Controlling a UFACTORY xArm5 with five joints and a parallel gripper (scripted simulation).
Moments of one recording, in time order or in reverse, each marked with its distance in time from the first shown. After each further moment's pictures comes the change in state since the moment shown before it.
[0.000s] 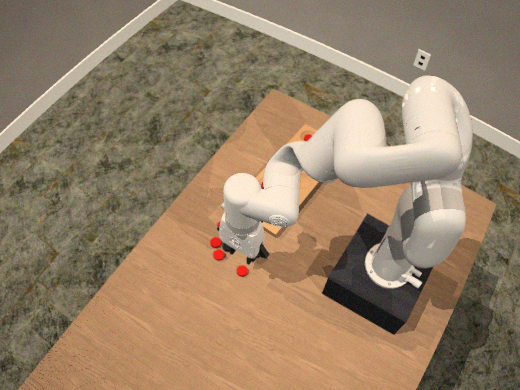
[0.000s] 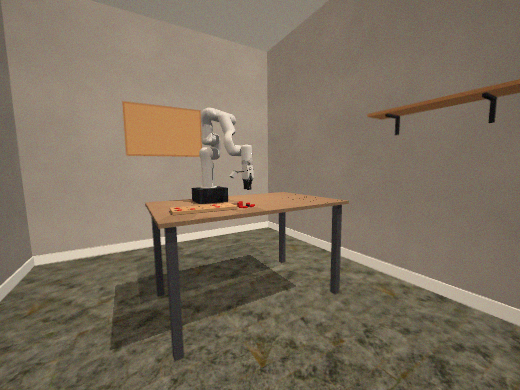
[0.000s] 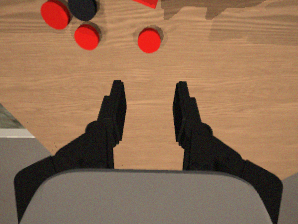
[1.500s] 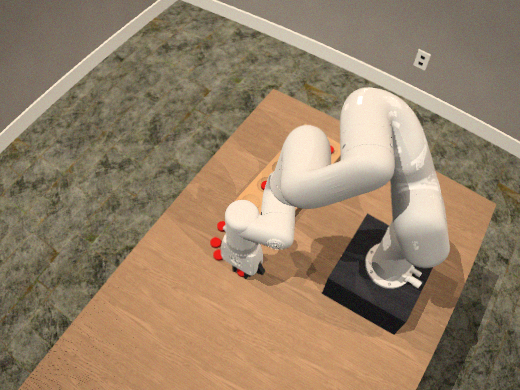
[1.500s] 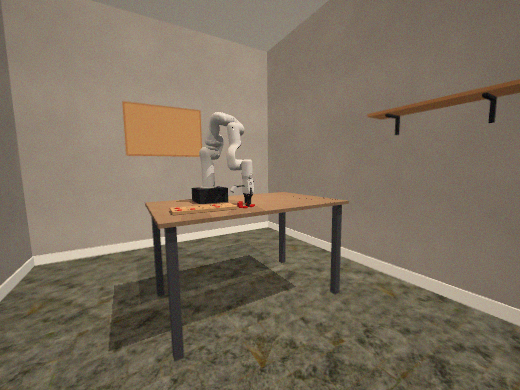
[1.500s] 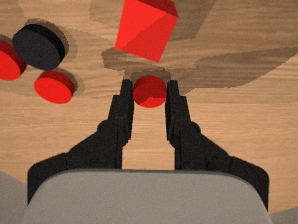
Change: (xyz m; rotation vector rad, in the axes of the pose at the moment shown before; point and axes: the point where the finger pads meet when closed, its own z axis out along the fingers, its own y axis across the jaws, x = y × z) arm 0.000 -0.001 0.099 0.001 -0.001 -0.003
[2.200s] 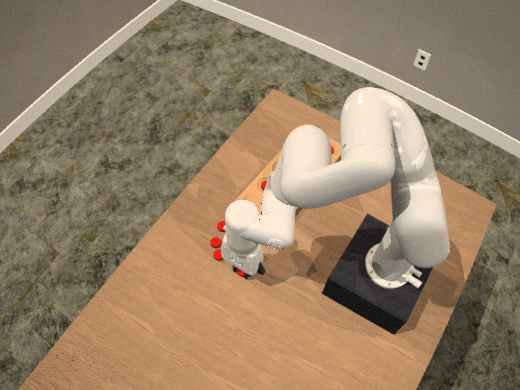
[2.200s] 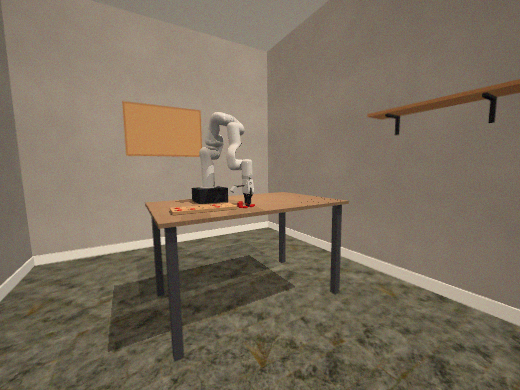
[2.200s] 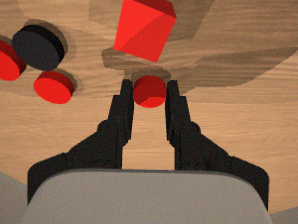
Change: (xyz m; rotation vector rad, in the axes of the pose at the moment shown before) arm 0.000 0.001 0.000 -0.002 0.001 0.000
